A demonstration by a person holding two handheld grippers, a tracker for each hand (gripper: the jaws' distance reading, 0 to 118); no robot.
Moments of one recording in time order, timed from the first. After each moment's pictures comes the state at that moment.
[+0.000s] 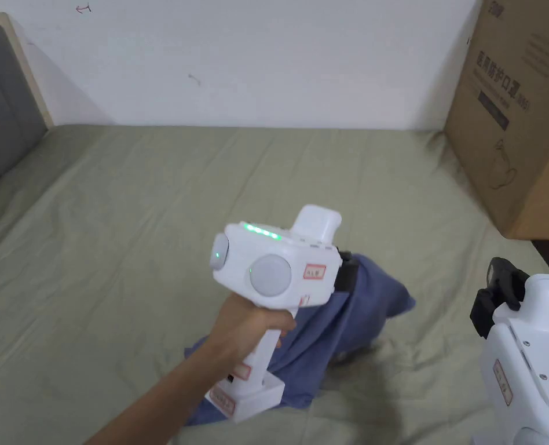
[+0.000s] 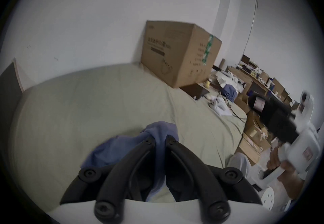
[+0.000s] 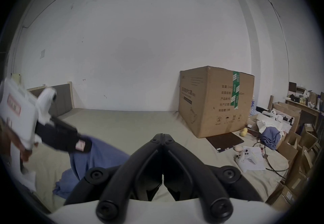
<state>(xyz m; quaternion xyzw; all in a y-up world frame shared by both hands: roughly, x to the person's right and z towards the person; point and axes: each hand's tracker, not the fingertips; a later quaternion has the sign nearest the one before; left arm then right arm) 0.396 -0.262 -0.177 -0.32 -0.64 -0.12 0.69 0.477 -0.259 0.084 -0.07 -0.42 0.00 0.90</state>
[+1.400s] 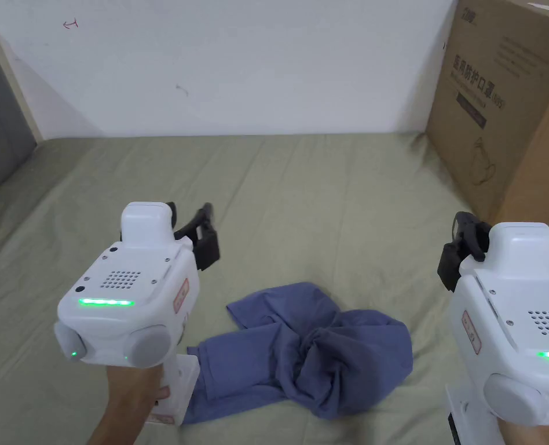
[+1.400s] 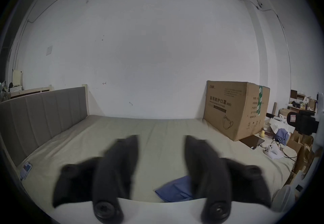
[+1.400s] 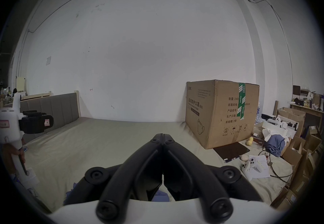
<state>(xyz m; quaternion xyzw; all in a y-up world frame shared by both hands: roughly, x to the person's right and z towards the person) 0.235 -0.236 -0.217 -0.07 -0.42 0.01 0.90 0.450 -0.220 0.061 -0.03 -0.40 0.01 0.92</state>
